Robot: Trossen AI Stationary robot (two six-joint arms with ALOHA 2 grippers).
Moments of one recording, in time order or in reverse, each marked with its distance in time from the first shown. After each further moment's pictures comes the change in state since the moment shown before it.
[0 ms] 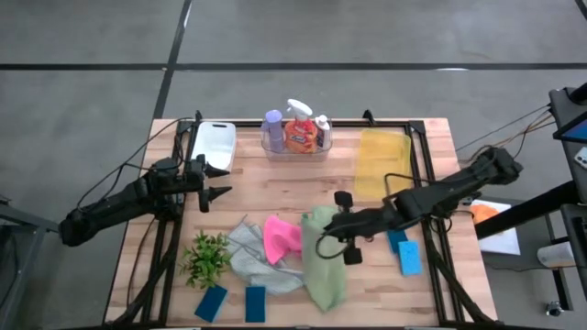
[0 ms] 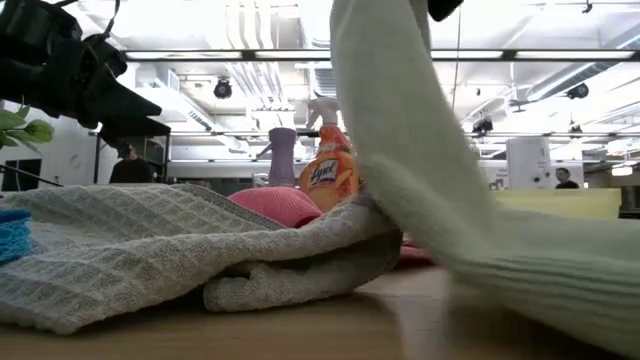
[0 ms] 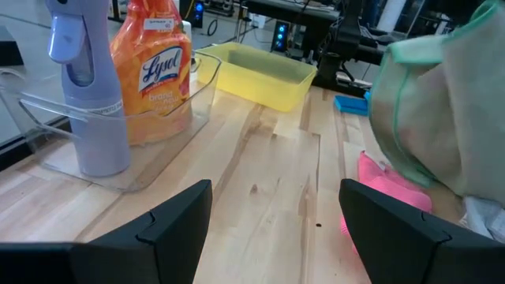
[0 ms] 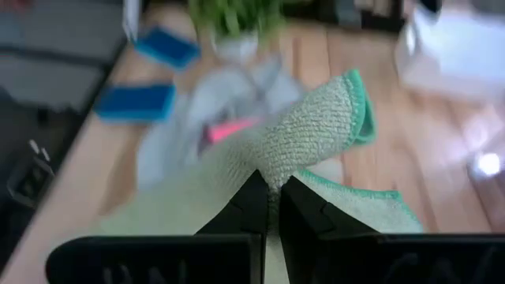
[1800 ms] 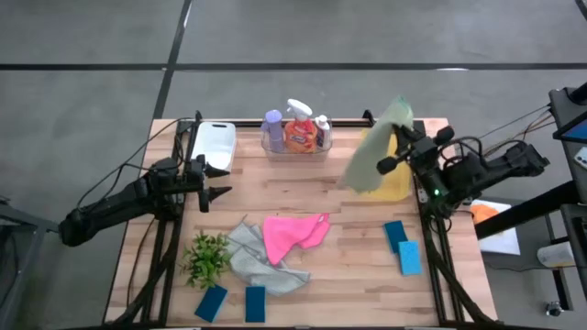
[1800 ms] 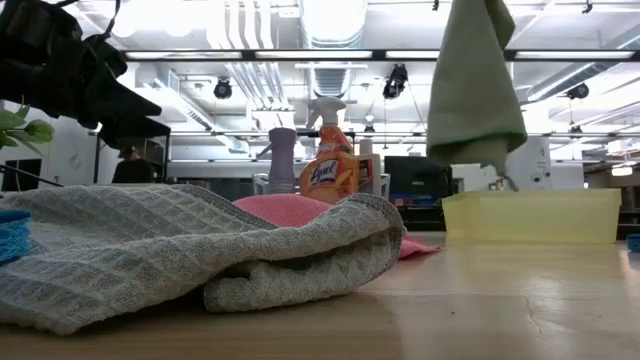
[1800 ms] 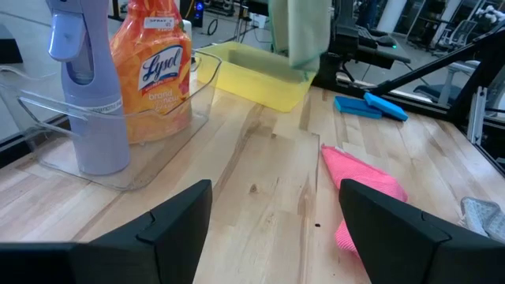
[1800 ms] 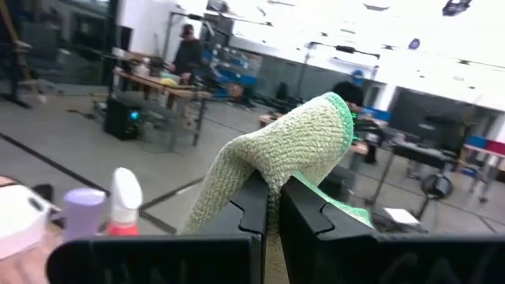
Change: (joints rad) left arm 0.000 0.000 0.000 -0.001 0.000 -0.008; right arm -0.063 -0.461 -0.339 1.290 1.159 -1.166
